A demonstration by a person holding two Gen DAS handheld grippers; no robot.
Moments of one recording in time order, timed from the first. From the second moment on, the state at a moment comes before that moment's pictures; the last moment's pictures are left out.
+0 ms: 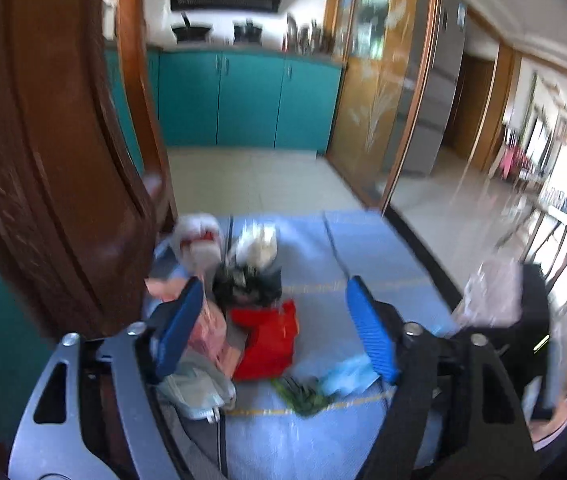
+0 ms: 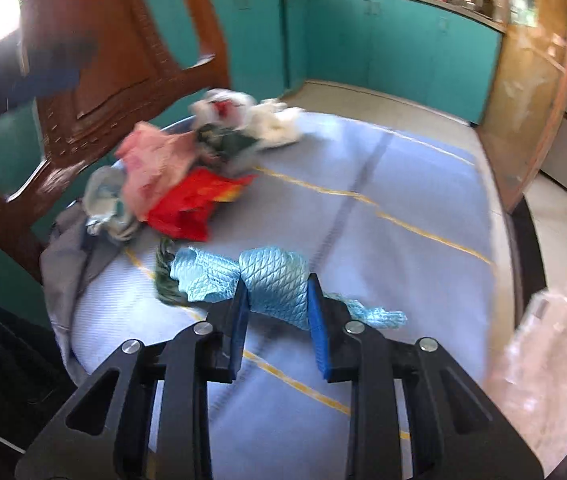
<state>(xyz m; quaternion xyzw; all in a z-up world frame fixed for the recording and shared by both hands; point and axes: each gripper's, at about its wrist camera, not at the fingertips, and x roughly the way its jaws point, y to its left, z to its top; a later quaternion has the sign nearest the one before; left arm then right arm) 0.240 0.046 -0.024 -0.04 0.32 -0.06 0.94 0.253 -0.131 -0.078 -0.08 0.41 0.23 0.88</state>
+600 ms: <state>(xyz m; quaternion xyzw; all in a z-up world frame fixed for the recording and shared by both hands) 0.299 0.007 -0.118 0.03 0.47 -0.03 0.88 0.251 -0.161 -0.071 -0.04 0.40 0.21 0.89</state>
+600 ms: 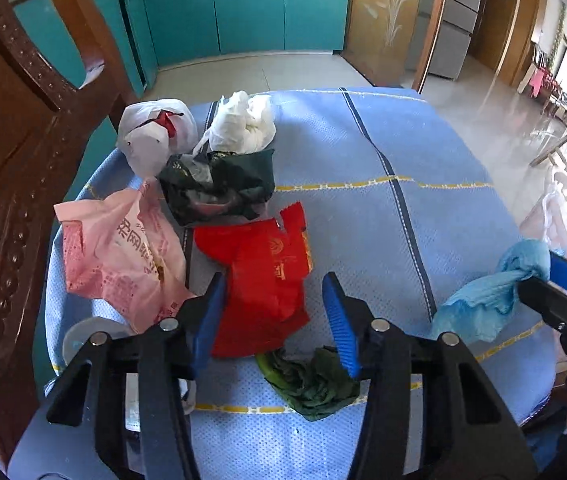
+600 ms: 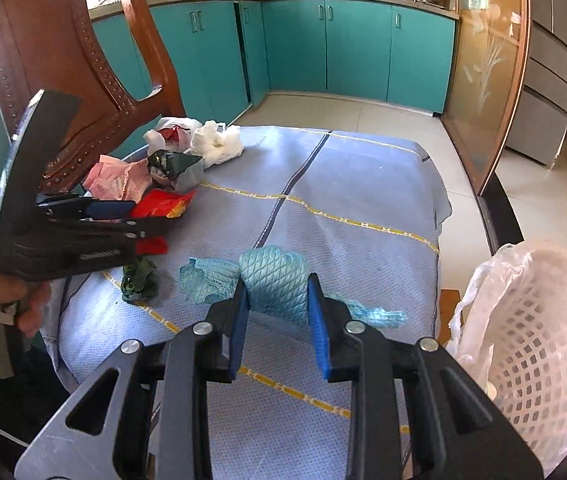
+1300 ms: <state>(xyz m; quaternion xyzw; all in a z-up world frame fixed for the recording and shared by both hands) 0.251 -0.003 -0.071 0.05 0.40 -0.09 0.91 0.250 -0.162 -0.074 -0.05 0.40 0.18 0.90</state>
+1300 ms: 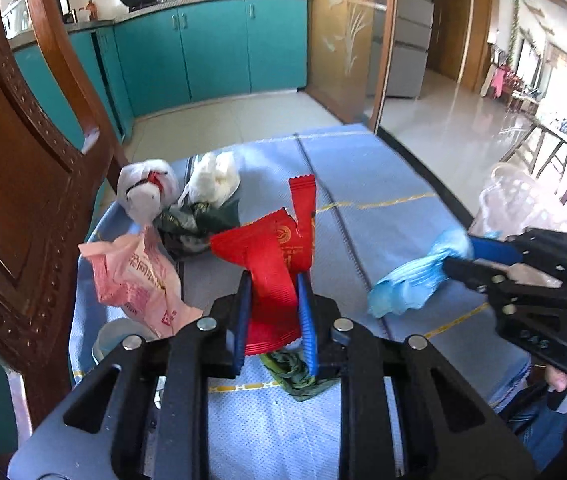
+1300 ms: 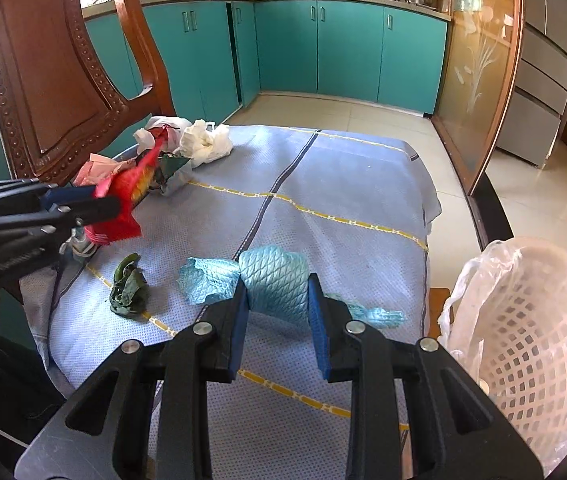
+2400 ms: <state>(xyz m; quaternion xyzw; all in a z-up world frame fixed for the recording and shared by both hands) 0.229 0.003 -0.039 0.04 0.32 -0.10 0.94 0.235 -0.161 -0.064 -0.07 0.36 0.16 0.91</state>
